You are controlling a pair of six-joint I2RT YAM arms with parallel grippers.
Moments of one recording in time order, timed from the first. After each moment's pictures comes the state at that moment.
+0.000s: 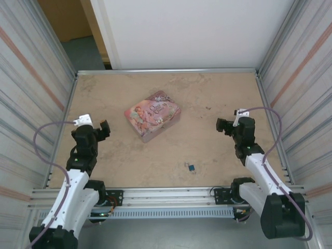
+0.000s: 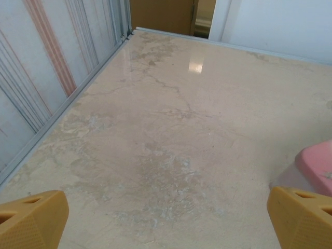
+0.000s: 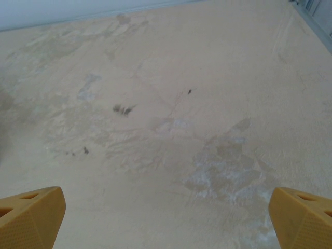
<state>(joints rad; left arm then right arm) -0.09 0.66 0.43 -0.19 -0.35 -0.18 0.06 0.94 0.41 0.05 0.08 0.17</state>
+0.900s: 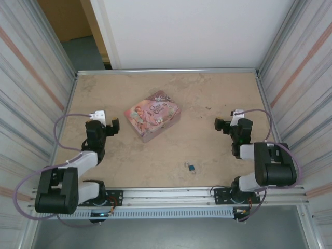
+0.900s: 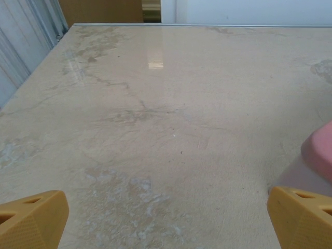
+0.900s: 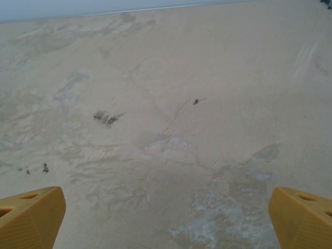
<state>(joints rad) -0.06 1.21 0.31 0.51 -0.16 -0.02 -0.03 1.46 0.30 0.76 -0.08 0.06</state>
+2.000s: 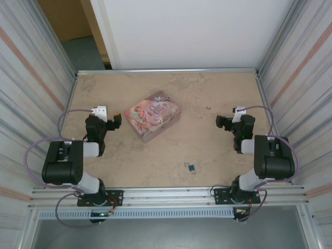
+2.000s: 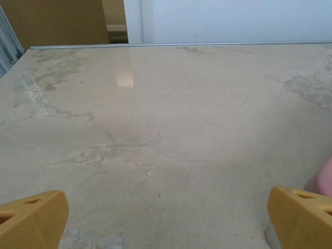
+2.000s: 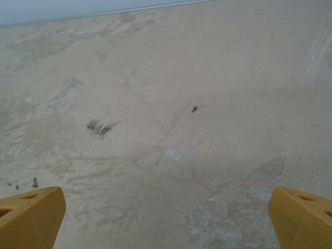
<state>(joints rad) 0.01 1.50 0.38 0.81 0.04 0.02 -0.09 1.53 0.38 0.74 -0.16 0.06</state>
